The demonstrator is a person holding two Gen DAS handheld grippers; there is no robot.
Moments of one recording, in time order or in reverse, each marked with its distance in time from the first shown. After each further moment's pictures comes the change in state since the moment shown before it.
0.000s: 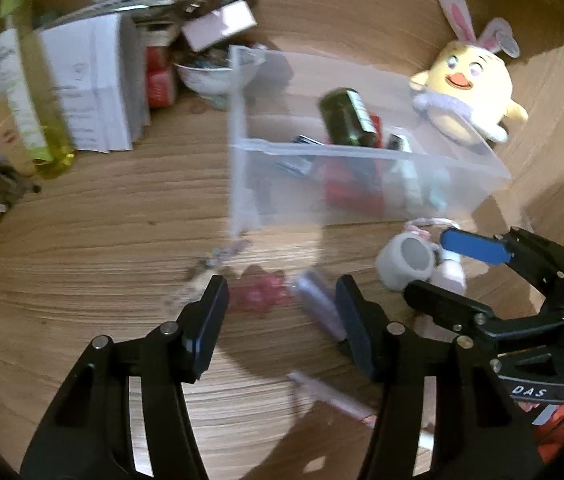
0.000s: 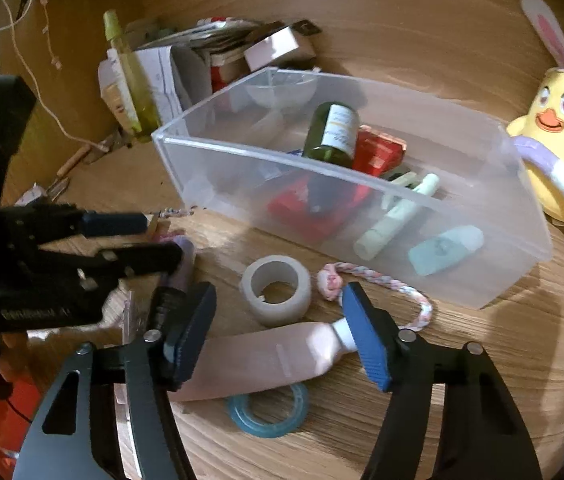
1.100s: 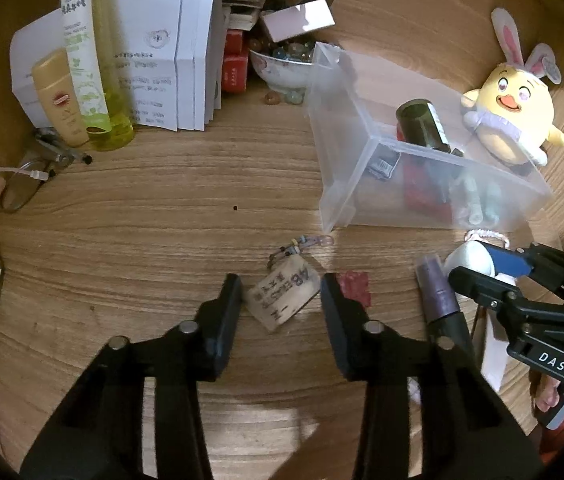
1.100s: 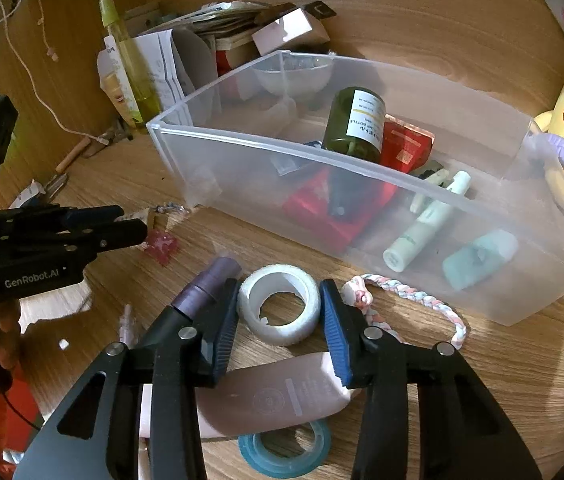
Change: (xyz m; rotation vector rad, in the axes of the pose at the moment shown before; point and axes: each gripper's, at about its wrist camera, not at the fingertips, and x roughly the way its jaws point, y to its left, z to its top) left arm 0.002 0.041 -0.007 -0.093 -0.011 0.081; right arm 0.020 0.006 0.007 0.002 0.029 0.034
